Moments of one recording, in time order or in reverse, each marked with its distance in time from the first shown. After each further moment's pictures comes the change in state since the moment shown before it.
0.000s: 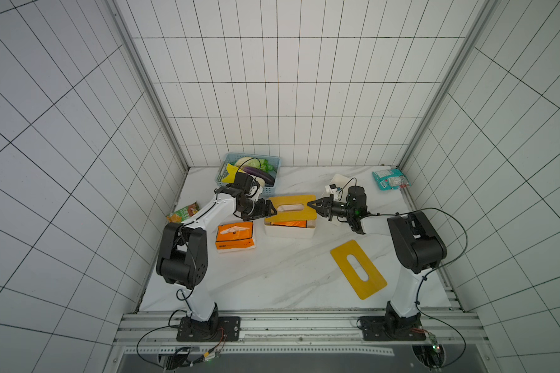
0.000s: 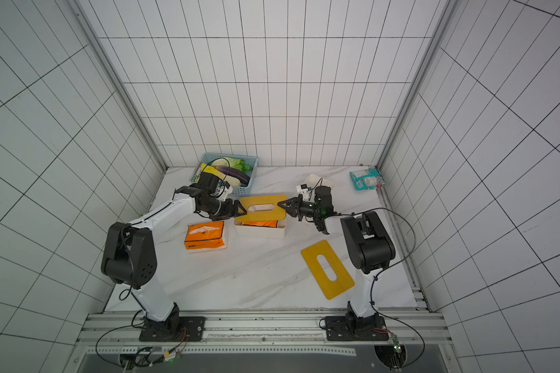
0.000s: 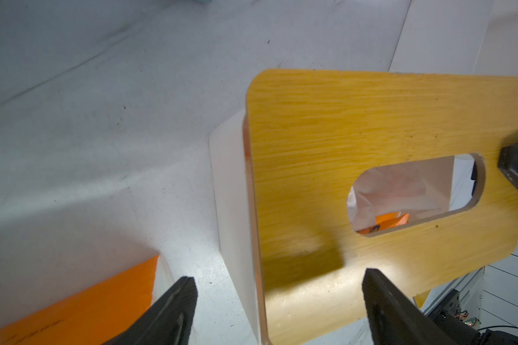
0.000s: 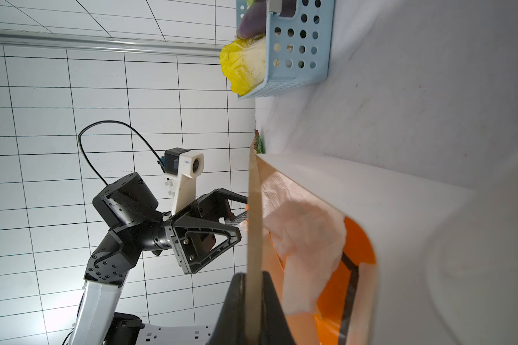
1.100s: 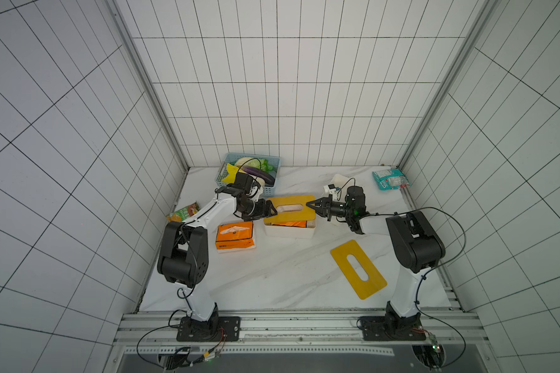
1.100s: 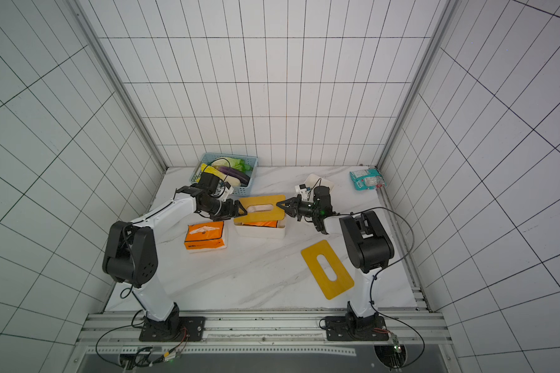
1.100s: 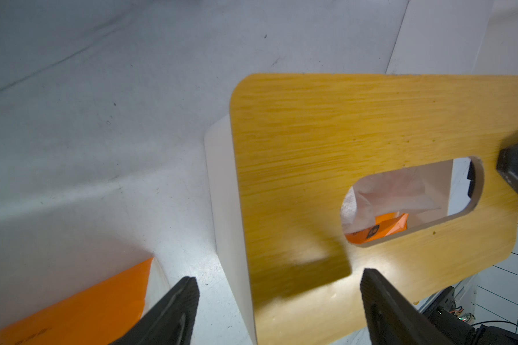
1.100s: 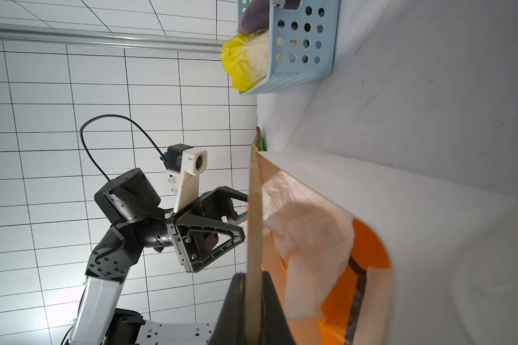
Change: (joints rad) left arm 0.000 0.011 0.003 0.000 0.016 0.000; right arm 0.005 0.007 0.001 0.021 -0.005 0.011
